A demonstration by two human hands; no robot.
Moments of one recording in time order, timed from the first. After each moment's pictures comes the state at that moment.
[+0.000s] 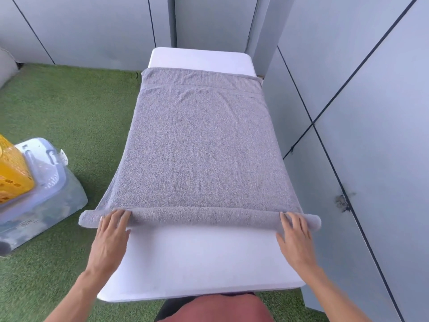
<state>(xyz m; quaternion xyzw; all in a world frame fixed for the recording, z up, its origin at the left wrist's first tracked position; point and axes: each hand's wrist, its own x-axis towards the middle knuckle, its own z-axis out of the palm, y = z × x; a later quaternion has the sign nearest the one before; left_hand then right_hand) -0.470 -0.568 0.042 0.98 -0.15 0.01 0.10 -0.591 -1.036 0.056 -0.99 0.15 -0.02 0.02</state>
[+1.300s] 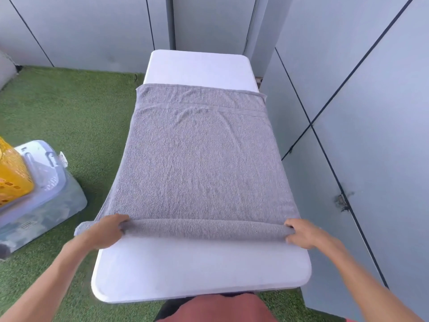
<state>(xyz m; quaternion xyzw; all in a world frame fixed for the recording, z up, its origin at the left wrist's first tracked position) -0.419 -0.570 0.092 0.94 -0.09 -0.32 0.11 -0.552 -1.076 0.095 -0.91 0.17 0.37 0.09</state>
